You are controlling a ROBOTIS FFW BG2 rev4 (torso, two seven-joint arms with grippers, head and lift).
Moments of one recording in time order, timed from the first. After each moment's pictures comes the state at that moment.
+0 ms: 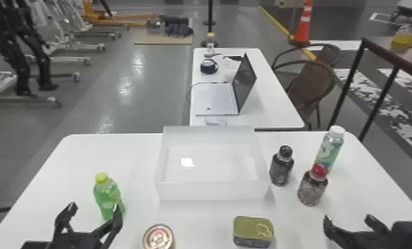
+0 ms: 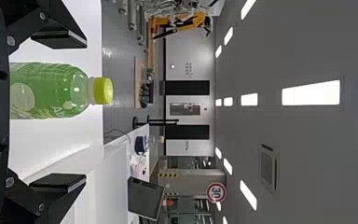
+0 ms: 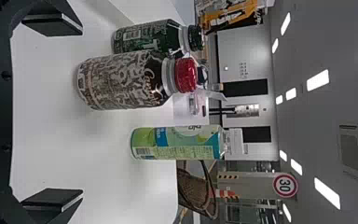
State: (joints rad) left arm 0.36 0.00 0.12 -1.68 0.04 -0.36 -0.13; right arm 0.16 -0.16 -0.17 -1.38 -0.20 -0.15 0.27
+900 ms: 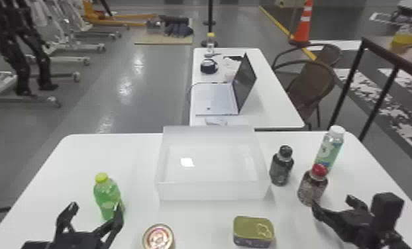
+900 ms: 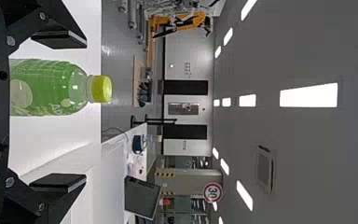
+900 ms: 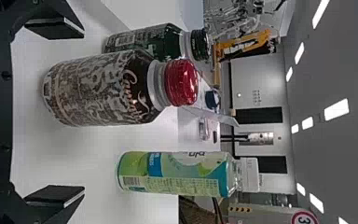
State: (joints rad) left arm 0.35 0.00 0.11 -1.67 0.06 -0.37 -0.13; right arm -0.05 -0.18 -0.17 -1.19 -0.15 -0.09 0.43
